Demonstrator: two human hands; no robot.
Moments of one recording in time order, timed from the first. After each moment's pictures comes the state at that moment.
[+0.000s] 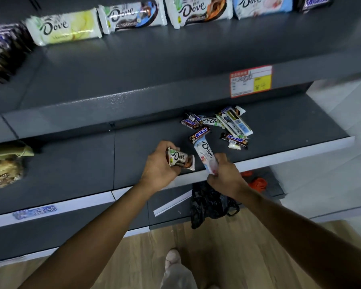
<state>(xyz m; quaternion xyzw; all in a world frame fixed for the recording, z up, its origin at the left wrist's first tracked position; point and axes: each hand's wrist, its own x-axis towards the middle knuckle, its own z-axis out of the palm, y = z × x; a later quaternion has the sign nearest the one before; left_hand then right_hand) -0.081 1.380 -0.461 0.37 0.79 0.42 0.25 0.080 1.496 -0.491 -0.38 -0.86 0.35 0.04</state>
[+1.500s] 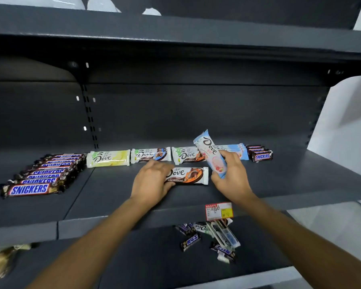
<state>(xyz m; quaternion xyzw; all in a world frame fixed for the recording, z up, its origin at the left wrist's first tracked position) -0.133 1.443 -0.247 0.55 0.77 0.21 -0.24 0.038 1.598 -0.239 -0.25 -0.86 0.19 0.41</state>
